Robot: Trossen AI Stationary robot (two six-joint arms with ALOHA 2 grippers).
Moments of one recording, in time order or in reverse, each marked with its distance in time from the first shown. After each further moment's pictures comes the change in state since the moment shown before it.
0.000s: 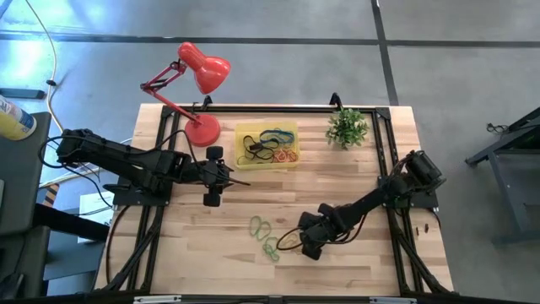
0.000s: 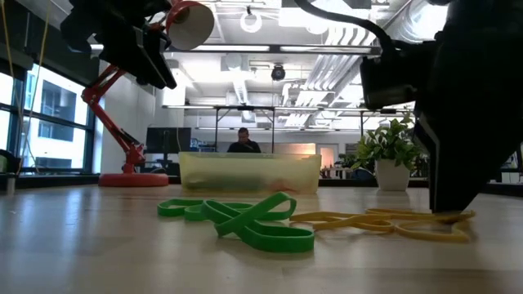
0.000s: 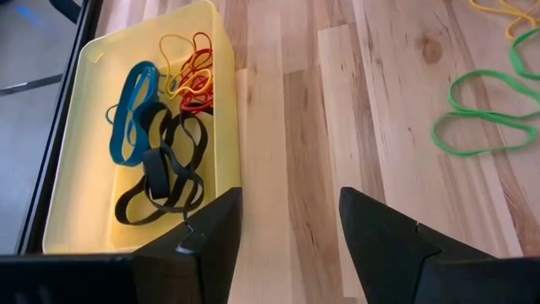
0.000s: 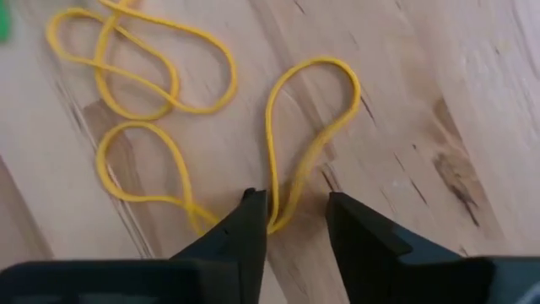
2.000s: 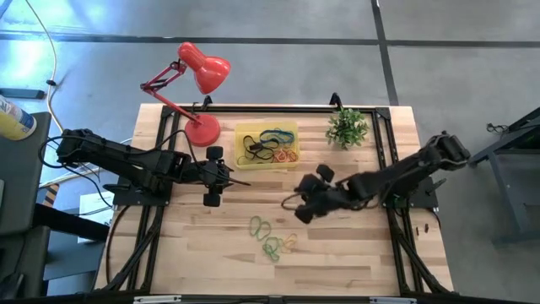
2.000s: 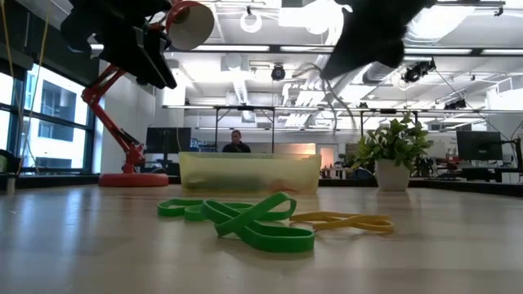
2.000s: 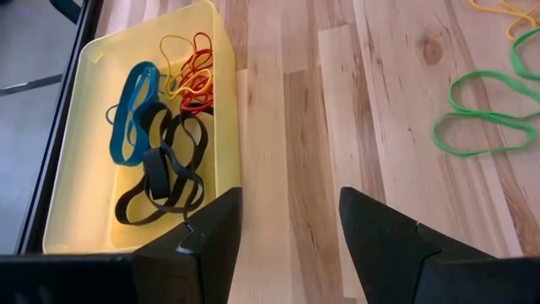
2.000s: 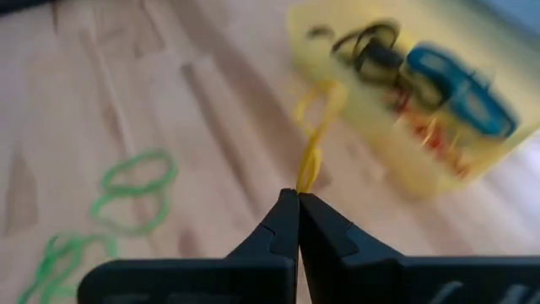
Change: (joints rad) left arm 0.000 0.000 0.000 0.001 0.000 0.000; right arm -0.170 -0.415 -0.008 0.128 0.458 -0.319
